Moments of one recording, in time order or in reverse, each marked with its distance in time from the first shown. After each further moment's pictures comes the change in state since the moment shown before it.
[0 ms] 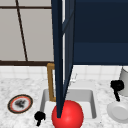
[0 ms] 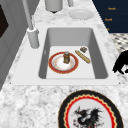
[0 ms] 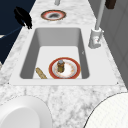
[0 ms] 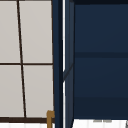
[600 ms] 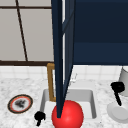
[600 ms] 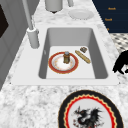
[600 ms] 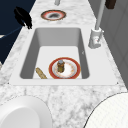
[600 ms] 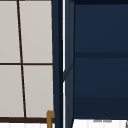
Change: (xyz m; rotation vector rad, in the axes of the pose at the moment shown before) left hand 0.000 0.000 0.000 0.000 0.000 0.000; right hand -0.002 0.008 0.004 0.015 -0.003 0.010
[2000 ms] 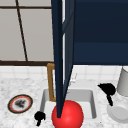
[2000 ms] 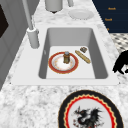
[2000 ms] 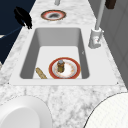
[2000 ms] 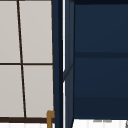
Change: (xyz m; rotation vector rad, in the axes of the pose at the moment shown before) left hand 0.000 0.000 0.000 0.000 0.000 0.000; right hand 0.038 0.033 -0.034 -0.158 -0.329 0.033
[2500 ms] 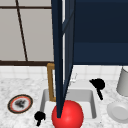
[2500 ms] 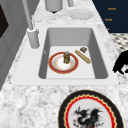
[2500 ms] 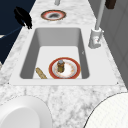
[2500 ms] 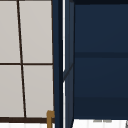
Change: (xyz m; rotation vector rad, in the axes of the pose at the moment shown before) left hand 0.000 0.000 0.000 0.000 0.000 0.000; right hand 0.038 -0.008 -0.076 -0.007 0.001 0.004
